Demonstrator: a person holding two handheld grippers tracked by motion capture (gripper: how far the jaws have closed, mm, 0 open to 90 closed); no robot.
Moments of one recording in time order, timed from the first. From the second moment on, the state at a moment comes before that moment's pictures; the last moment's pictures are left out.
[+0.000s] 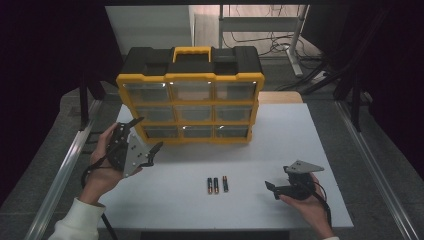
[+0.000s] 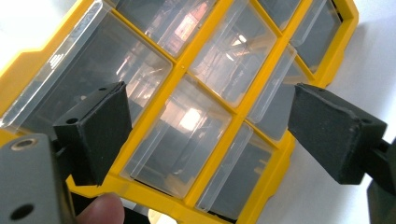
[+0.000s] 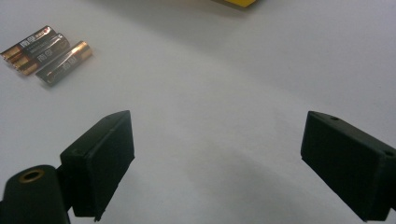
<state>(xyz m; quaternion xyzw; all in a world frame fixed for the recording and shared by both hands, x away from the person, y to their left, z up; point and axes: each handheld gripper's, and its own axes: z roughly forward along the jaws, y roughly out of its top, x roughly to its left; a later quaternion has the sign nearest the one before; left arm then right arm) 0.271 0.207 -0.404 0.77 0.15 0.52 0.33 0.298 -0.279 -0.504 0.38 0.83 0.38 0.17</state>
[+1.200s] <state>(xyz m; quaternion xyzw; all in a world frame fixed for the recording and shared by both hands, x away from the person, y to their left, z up) 0.283 0.213 -0.380 0.76 0.14 0.54 0.32 0.298 -0.279 -0.504 0.38 0.83 0.38 0.17</state>
